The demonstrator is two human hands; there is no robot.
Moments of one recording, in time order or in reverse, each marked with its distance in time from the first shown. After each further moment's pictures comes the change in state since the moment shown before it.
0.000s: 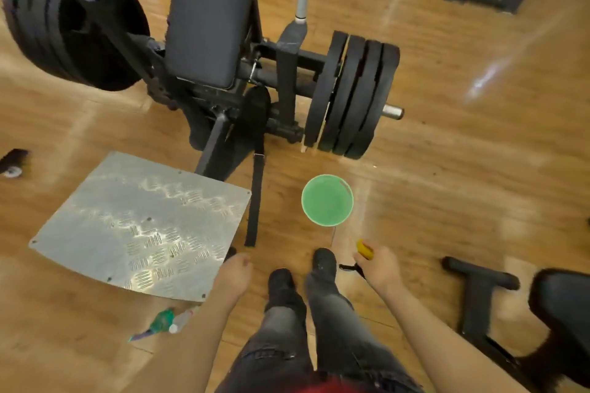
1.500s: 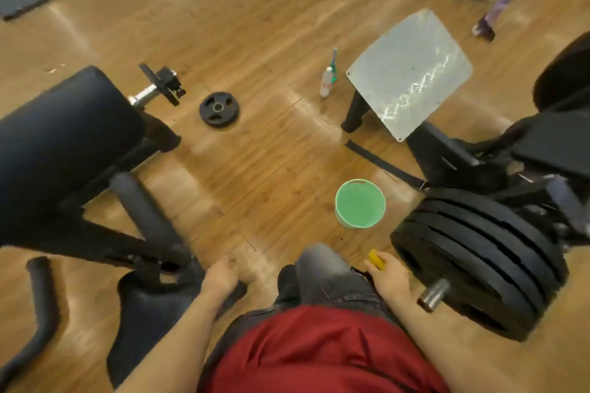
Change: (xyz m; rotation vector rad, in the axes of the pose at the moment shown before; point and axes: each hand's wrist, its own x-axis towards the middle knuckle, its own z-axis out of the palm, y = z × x) left_hand -0.142 0.599 0.465 -1.677 0.634 -1.263; right_hand 0.289 -0.002 -0.331 -1.284 -0.856 -1.251
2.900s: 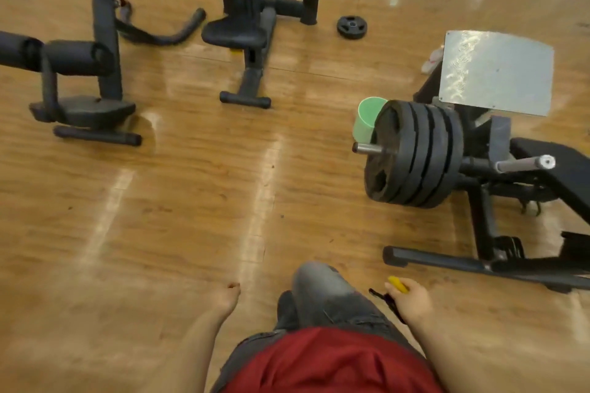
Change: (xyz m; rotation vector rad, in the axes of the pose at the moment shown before) left_hand -0.672 0.014 0.848 -1.002 0.164 -0.545; right_hand -0.134 0.711 -0.383 -0.480 -0.338 -0.443
